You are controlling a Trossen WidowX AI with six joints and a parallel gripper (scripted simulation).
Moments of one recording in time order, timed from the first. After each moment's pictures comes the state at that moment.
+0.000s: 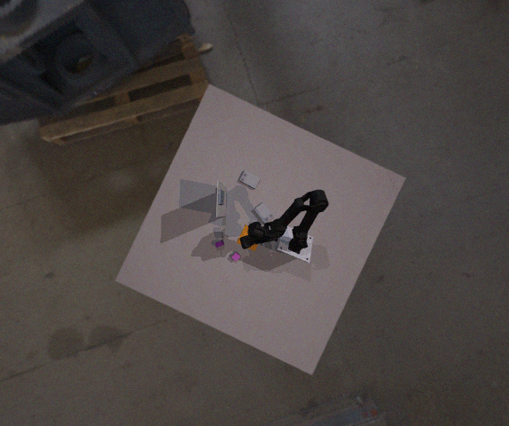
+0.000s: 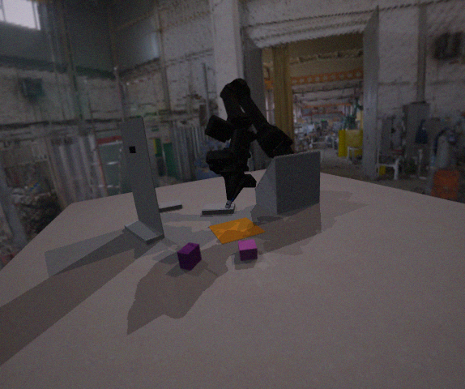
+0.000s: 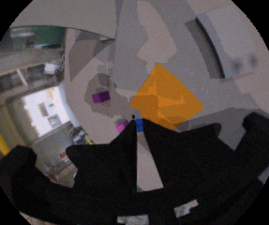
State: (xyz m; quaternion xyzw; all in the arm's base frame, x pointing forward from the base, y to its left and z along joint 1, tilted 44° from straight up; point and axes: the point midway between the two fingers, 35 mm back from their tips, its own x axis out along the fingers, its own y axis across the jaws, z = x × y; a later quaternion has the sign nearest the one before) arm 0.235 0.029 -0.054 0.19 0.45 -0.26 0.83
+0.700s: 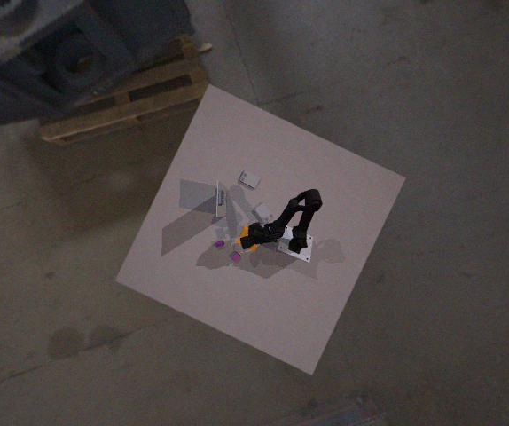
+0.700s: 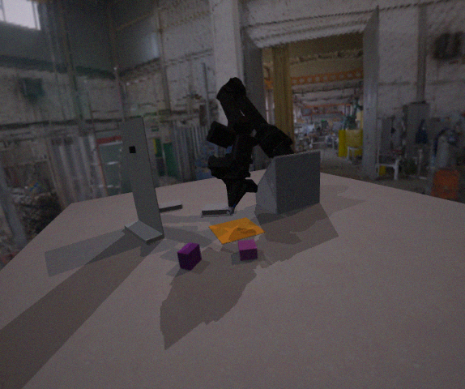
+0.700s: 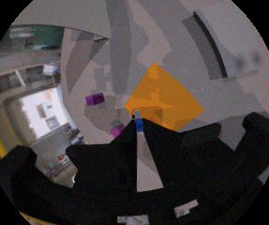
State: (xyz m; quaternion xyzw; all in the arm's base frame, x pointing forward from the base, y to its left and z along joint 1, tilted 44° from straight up) arm 0.233 0.018 -0.068 0.18 0.45 -0.27 0.83
